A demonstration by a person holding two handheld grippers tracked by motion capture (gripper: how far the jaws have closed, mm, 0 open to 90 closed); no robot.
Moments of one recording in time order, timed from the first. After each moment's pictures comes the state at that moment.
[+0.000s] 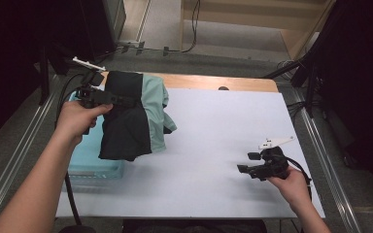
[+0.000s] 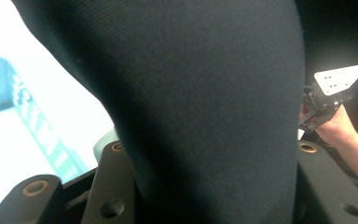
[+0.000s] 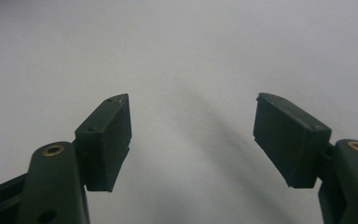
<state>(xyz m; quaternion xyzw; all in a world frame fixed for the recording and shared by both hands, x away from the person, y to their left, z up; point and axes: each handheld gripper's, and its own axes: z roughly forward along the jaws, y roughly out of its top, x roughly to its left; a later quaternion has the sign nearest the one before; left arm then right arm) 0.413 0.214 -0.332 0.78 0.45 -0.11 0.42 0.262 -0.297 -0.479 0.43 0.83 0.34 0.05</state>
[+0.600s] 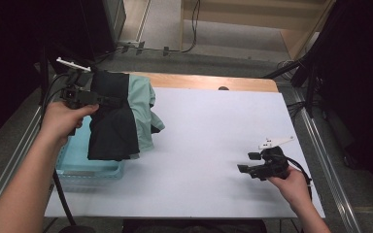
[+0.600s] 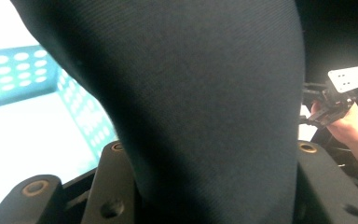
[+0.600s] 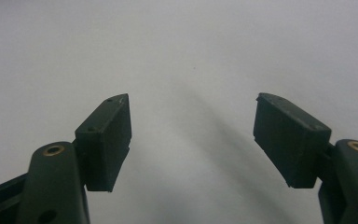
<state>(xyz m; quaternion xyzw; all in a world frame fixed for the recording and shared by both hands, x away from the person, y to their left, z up) 0.410 0.246 -0.330 0.78 0.46 -0.09 0.42 0.262 -0.297 -0.480 0.43 0.83 0.34 0.06</state>
